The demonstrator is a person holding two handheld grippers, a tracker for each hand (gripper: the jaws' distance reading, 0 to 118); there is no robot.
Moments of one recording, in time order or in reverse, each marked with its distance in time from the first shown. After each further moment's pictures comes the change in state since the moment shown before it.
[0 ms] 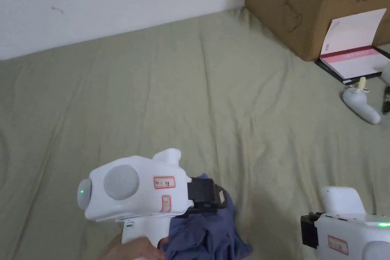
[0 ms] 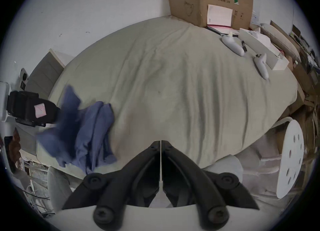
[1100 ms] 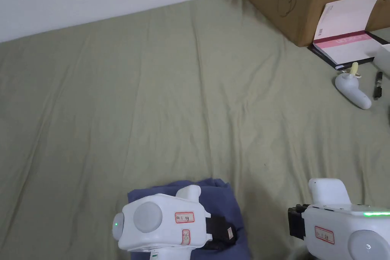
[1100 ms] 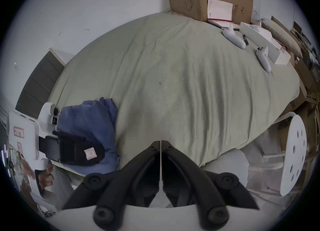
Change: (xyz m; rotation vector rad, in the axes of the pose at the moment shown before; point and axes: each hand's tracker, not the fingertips) left arm -0.037 -0.066 -0.089 -0.160 -0.075 0.072; right arm -0.006 -0.009 -0.006 -0.030 0.021 -0.006
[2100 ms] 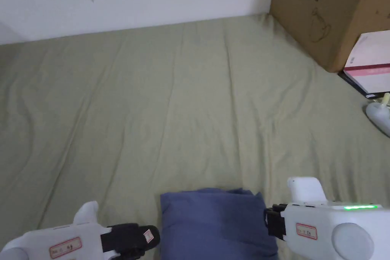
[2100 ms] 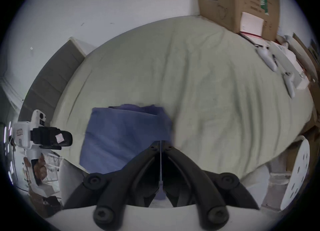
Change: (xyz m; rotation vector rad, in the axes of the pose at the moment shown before) left arm -0.137 -0.076 0.188 0.408 -0.070 0.281; right arm -0.097 0.023 -0.012 -0.012 0.171 0.151
